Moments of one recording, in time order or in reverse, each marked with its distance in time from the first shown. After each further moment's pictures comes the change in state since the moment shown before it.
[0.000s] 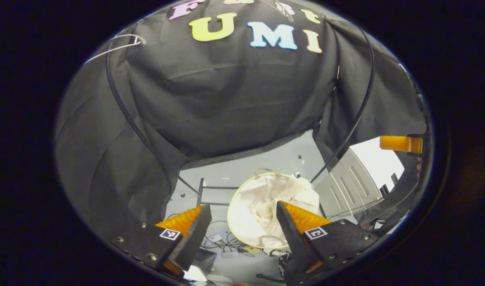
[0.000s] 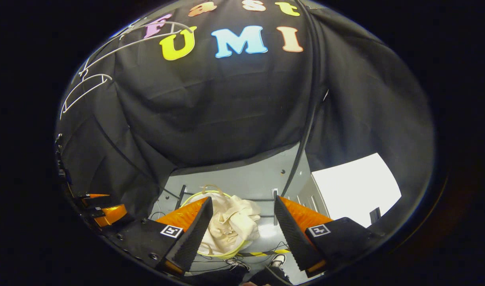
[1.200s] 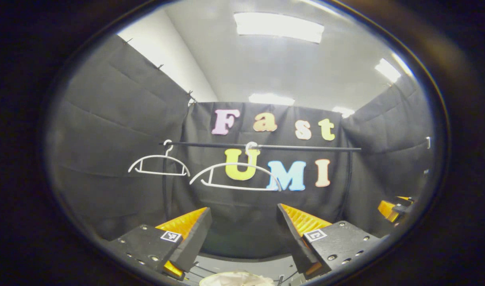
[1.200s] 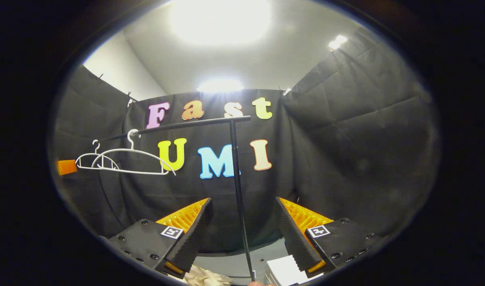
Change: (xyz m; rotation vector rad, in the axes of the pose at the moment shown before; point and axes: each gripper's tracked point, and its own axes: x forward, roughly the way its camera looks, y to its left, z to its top) left arm -0.356 -0.110 0.236 -0.188 -0.949 0.227; right arm -0.224 -0.124 0.193 0.017 -0.852 -0.048
